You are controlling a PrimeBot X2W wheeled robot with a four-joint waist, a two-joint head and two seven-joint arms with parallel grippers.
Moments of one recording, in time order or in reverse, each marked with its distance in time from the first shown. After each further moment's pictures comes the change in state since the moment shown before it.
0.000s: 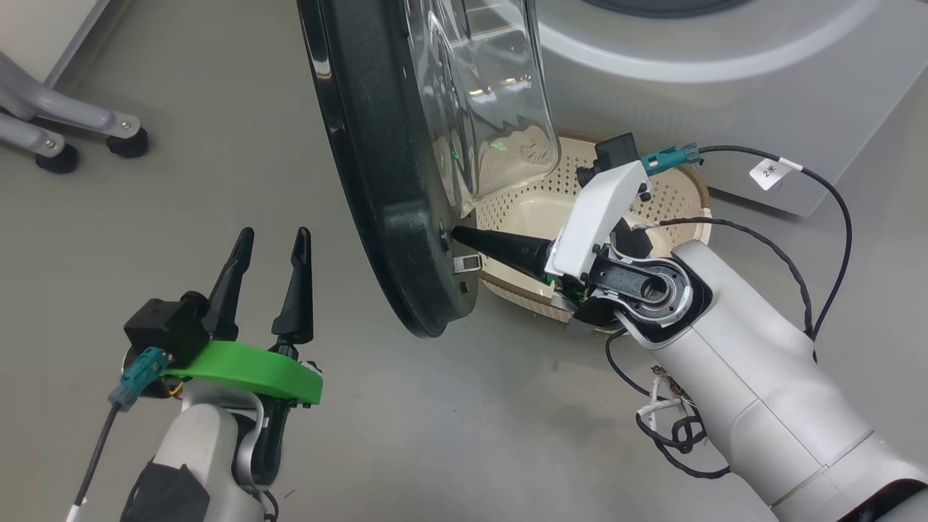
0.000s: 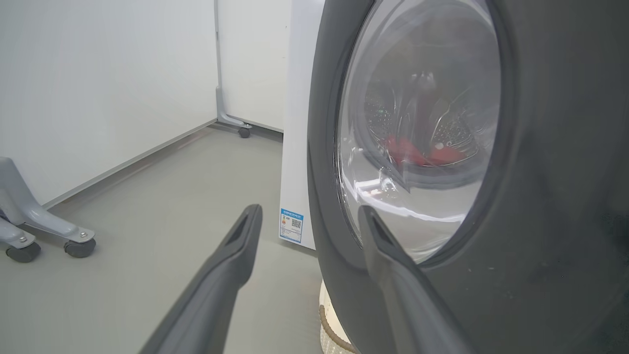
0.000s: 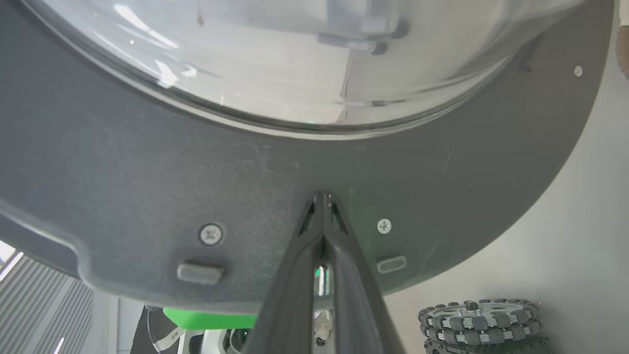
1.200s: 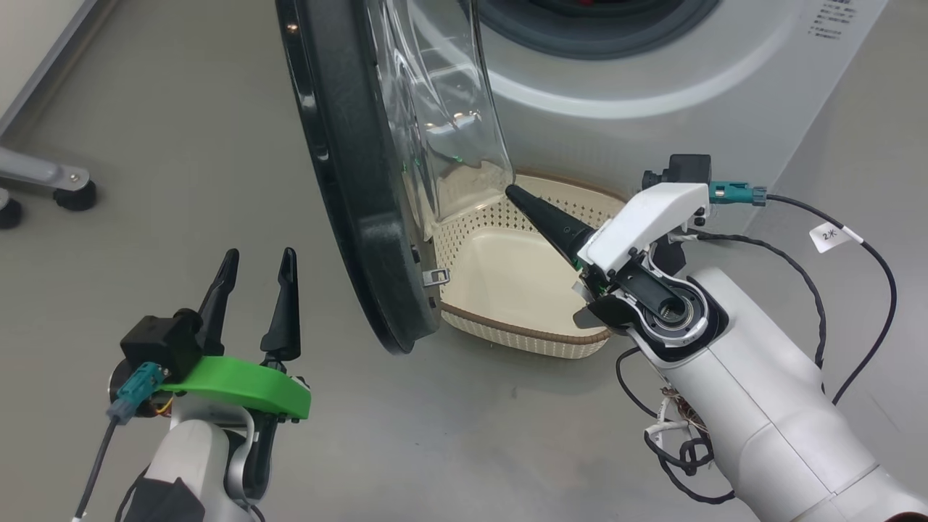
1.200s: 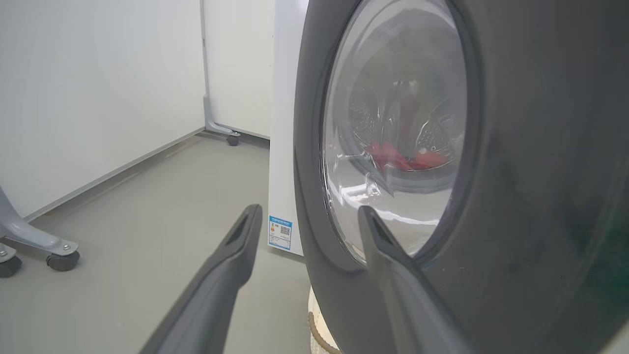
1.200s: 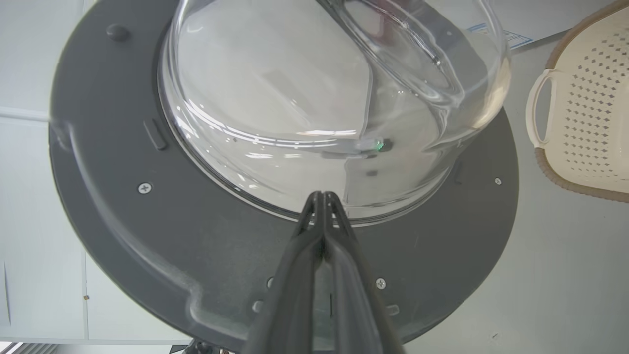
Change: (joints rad) left arm 0.034 0.004 0.031 0.022 0.048 0.000 0.000; right arm 0.083 0.006 -0.084 -0.038 0.012 0.000 -0.317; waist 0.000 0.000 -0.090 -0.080
